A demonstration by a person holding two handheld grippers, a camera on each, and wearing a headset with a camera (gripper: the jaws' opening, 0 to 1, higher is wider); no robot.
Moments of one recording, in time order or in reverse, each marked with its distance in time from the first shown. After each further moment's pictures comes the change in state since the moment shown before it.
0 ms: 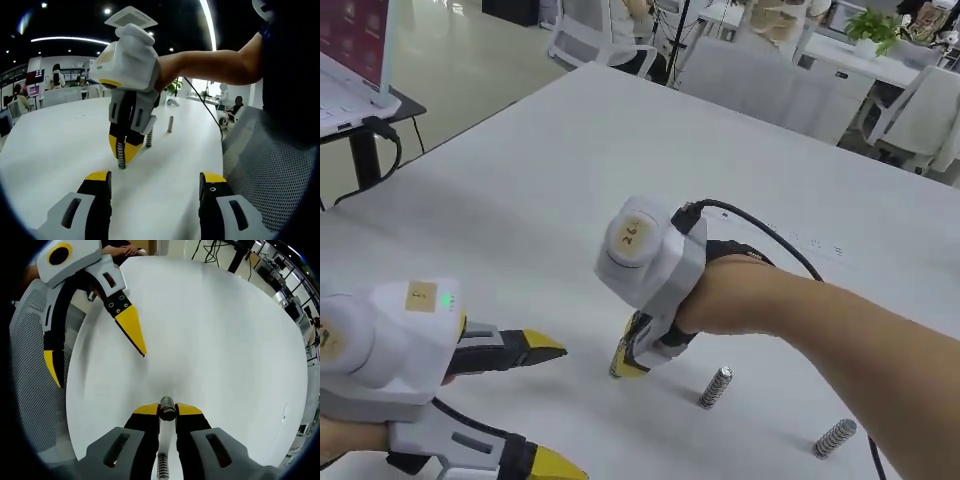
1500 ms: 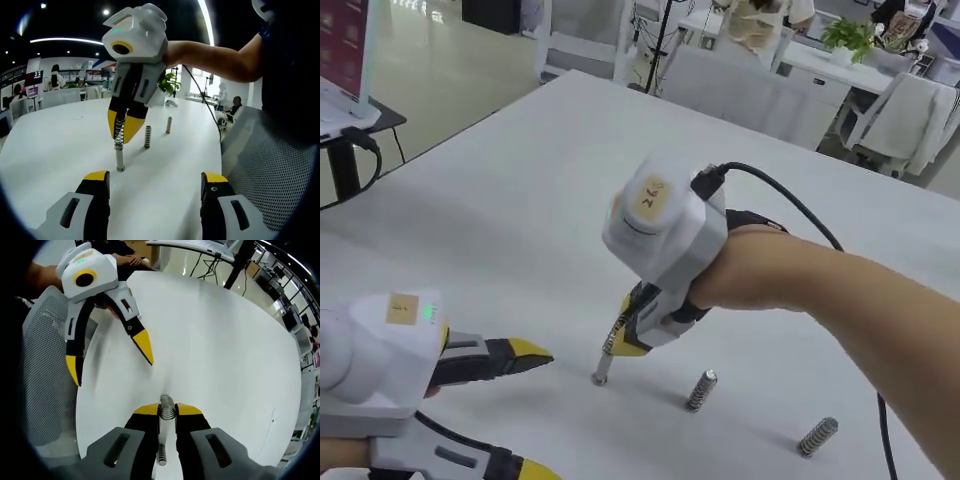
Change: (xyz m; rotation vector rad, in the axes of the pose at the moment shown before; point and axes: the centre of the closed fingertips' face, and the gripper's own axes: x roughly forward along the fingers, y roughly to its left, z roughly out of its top) left arm -0.001 -0.001 0.000 0.006 -0.009 -0.013; right arm -0.043 0.000 0.014 -0.038 -0.069 -0.028
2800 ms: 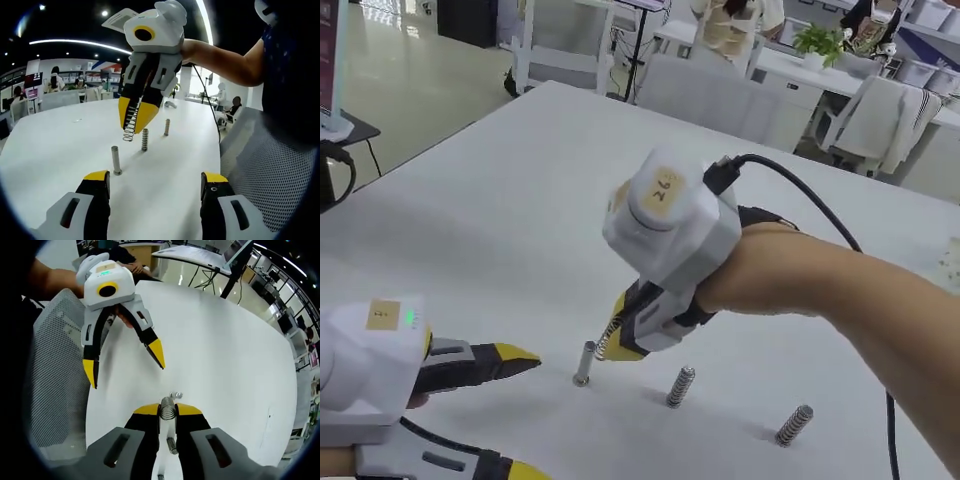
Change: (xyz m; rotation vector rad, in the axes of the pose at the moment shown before) left arm 0.002 -0.007 0.006 0.012 -0.009 0.002; right arm -0.033 0.019 0.003 0.005 -0.062 -0.036
